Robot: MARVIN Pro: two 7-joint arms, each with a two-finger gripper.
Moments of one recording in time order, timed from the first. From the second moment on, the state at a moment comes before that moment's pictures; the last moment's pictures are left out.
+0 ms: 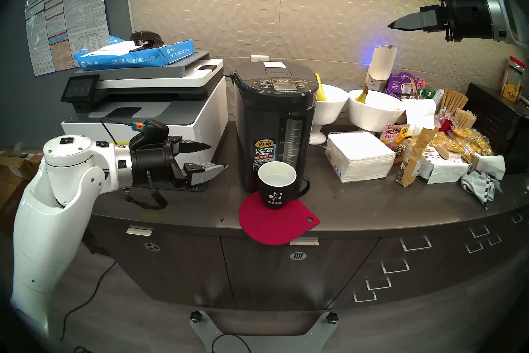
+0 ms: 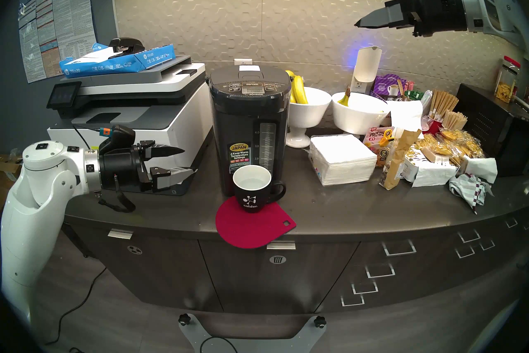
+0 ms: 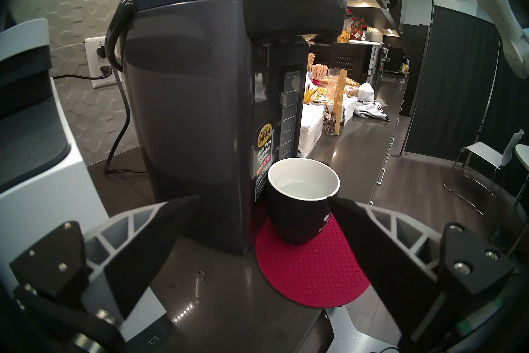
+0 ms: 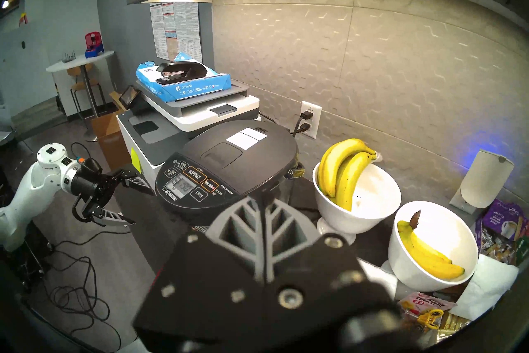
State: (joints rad) left arm 1.60 -0.84 -1.76 -2.12 -0.64 0.71 -0.79; right arm 0.63 -0.14 0.05 -1.88 1.71 0.93 0.33
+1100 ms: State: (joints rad) left arm 1.60 -0.84 -1.76 -2.12 -0.64 0.71 -0.79; right arm 0.65 -0.10 0.13 -1.97 1.71 0.96 0.38
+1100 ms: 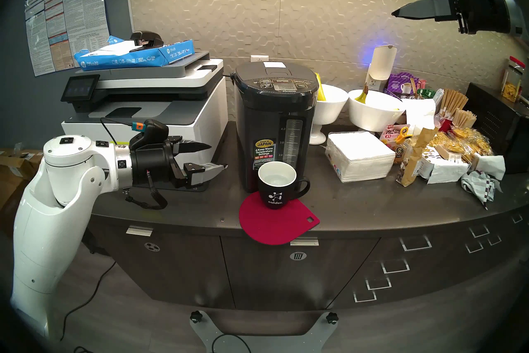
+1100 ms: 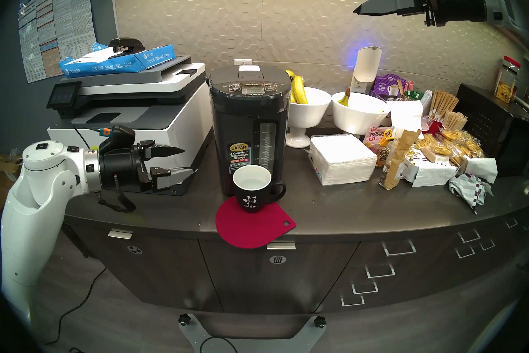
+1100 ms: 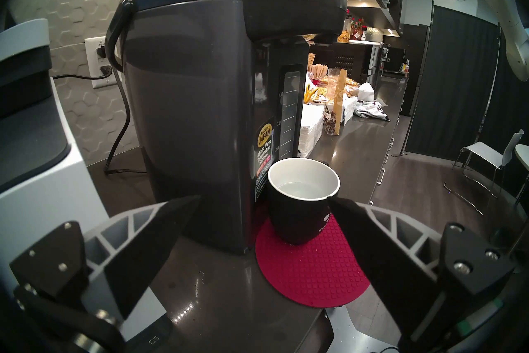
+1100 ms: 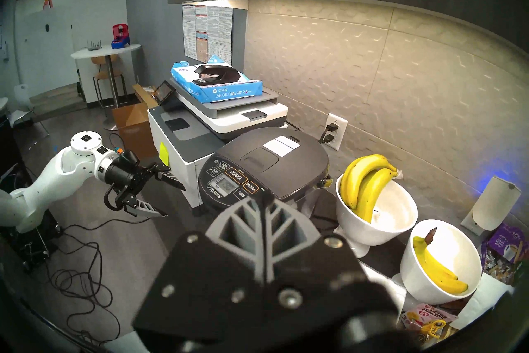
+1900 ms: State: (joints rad) left arm 1.60 -0.84 -1.76 -2.12 -0.64 0.71 -0.79; right arm 0.65 -0.10 0.14 -1.99 1.65 0.96 0.42
